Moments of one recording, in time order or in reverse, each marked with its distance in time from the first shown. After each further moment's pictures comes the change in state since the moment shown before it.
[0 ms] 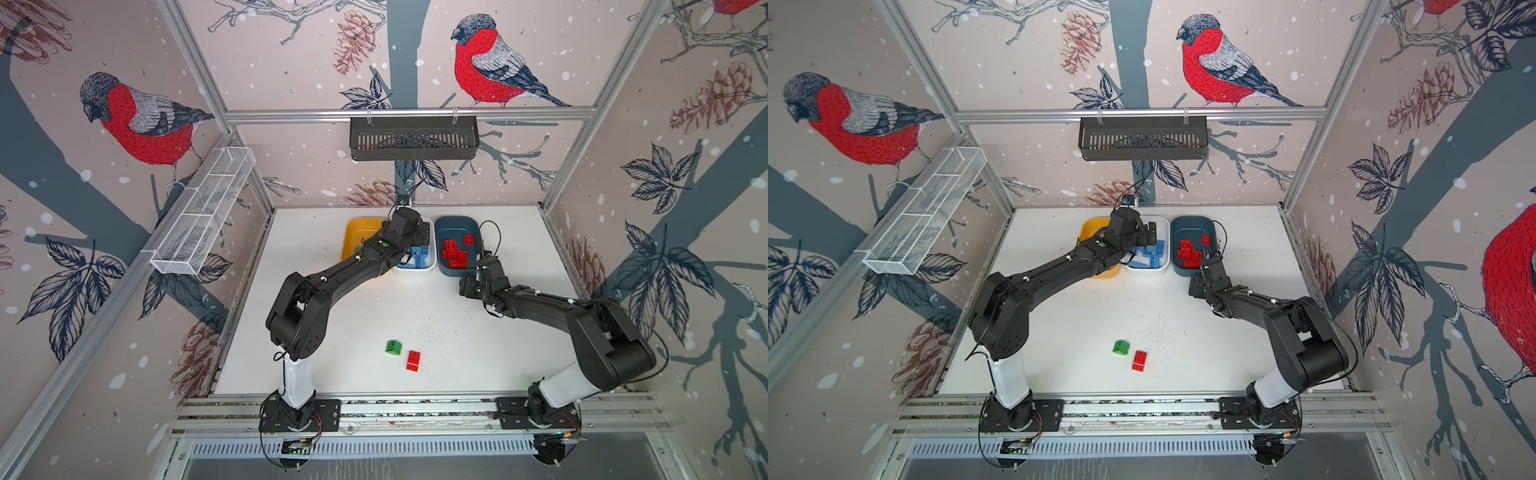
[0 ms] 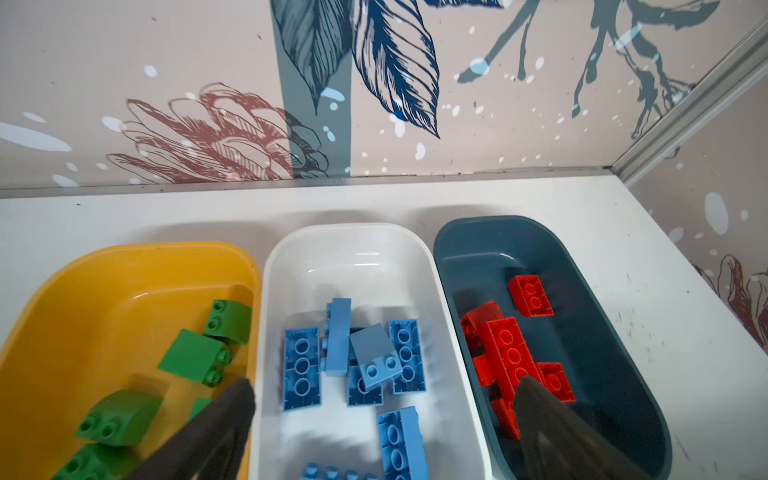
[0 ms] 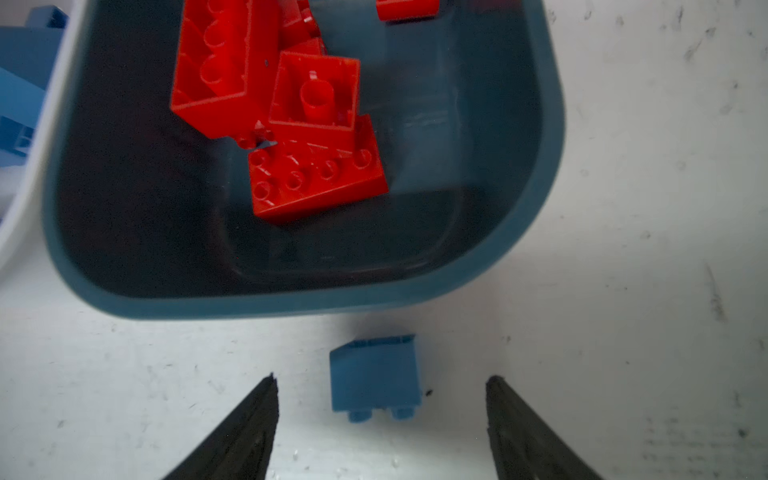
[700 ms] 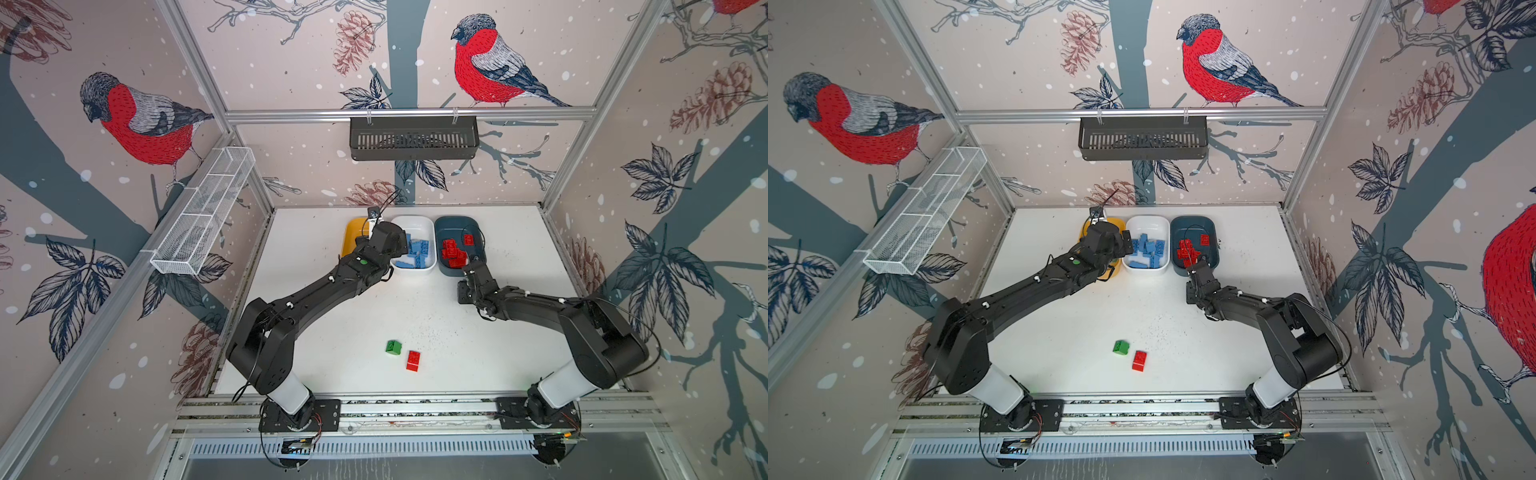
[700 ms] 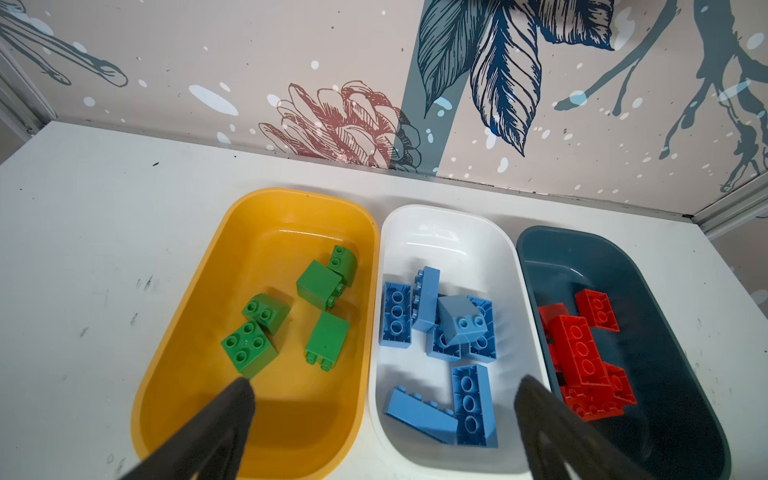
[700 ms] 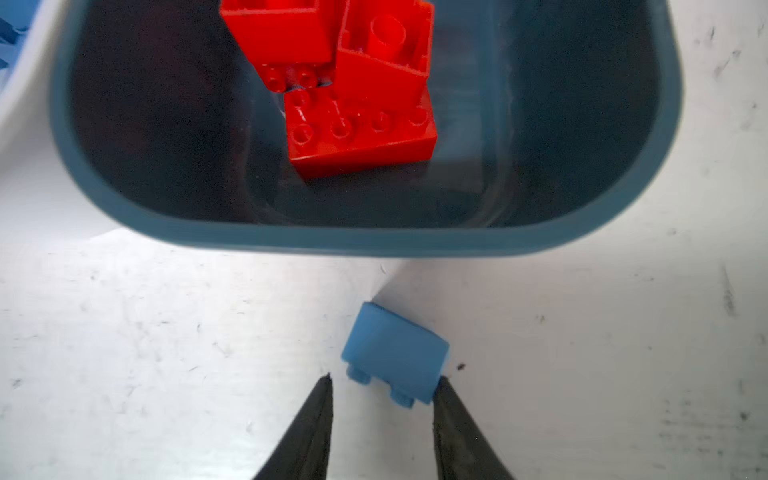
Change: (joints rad) left arm 0.008 -0.242 -0.257 -0.038 -0.165 -0.123; right arm 0.106 -0.020 -0.007 -0.037 0.092 -0.043
